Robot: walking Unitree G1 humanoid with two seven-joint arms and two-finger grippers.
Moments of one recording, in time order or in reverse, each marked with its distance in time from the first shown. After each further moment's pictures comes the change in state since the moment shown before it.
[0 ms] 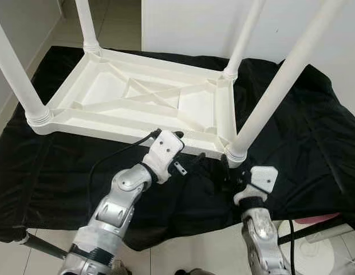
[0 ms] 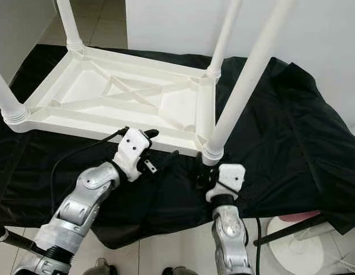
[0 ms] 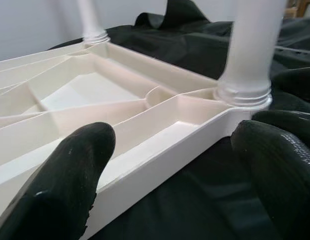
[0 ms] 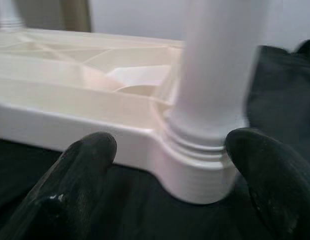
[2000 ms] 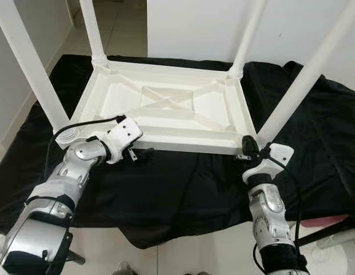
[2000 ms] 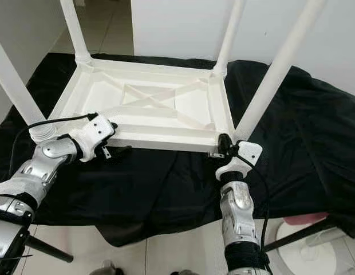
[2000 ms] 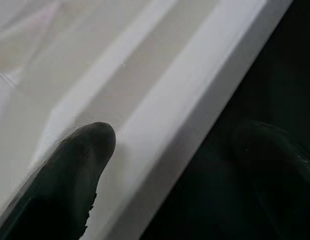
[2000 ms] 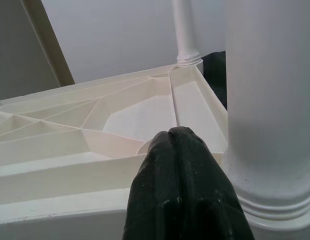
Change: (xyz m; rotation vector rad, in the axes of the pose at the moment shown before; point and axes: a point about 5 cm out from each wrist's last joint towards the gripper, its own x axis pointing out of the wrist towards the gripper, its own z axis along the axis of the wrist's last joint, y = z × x) left arm -0.023 0.101 -0.043 0.253 0.394 -0.094; right arm 0.048 -0.032 0.015 0.193 -0.046 -0.137
